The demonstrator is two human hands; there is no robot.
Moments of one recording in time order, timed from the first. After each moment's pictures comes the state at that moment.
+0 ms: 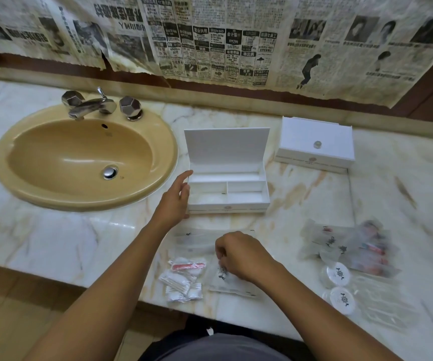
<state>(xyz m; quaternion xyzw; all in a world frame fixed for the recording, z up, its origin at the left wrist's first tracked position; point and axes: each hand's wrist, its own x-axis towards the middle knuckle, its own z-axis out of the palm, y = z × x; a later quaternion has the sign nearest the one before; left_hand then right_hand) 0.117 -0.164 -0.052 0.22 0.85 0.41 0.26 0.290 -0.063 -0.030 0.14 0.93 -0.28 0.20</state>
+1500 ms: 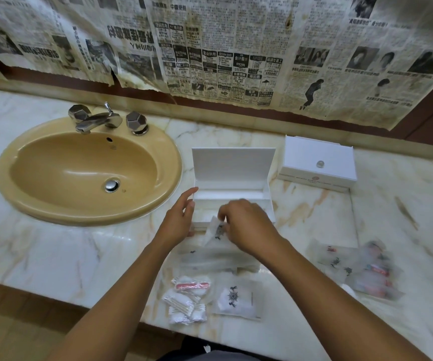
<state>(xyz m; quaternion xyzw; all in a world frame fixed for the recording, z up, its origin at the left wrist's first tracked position) 0.112 -0.168 -0.056 0.21 0.83 0.45 0.26 0.233 -0.038 0.033 0.14 0.97 -0.19 0.05</state>
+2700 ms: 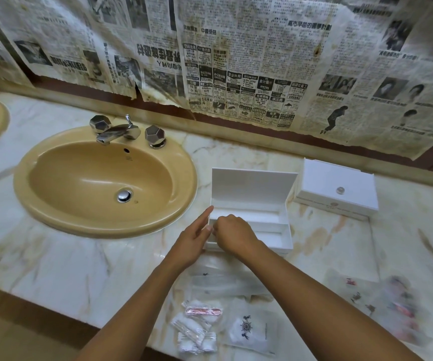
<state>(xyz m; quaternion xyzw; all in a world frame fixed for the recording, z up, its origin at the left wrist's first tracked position) 0.104 -0.174 -0.073 0.19 0.76 0.52 0.33 0.156 -0.049 -0.017 0.14 0.96 -0.15 0.17</state>
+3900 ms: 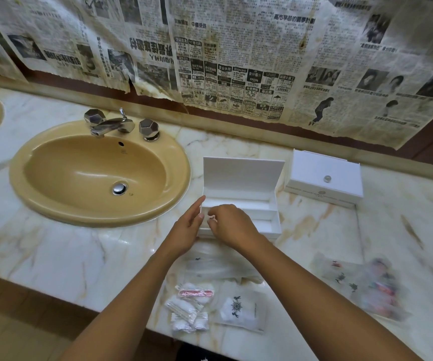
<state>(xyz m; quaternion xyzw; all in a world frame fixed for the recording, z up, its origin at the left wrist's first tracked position) 0.113 -0.174 -0.073 0.21 0.77 0.52 0.31 0.185 -0.046 -0.012 0.17 0.95 -0.24 0.09</state>
